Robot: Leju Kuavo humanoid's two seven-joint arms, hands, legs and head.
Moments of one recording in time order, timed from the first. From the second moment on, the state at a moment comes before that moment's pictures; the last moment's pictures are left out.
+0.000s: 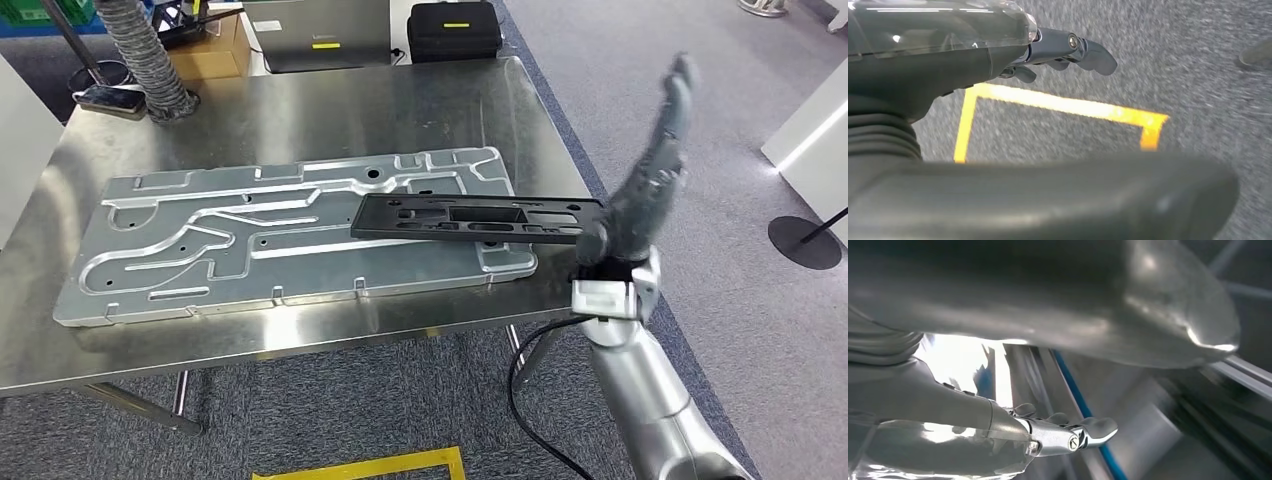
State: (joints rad) left arm -0.10 -0.07 1.28 -0.21 -0.88 -0.01 -0.37; right arm -0.48 -0.16 0.26 -1.58 0.36 -0.65 -0.70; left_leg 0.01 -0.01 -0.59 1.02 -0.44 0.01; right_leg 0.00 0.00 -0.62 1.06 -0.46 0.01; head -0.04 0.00
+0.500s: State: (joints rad) left arm -0.08 -0.08 1.33 -0.21 -0.86 -0.06 -0.37; right arm 0.08 -0.07 -0.45 -1.49 0.69 -0.69 -0.69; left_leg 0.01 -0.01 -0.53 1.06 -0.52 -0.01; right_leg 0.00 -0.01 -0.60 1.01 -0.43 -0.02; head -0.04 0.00
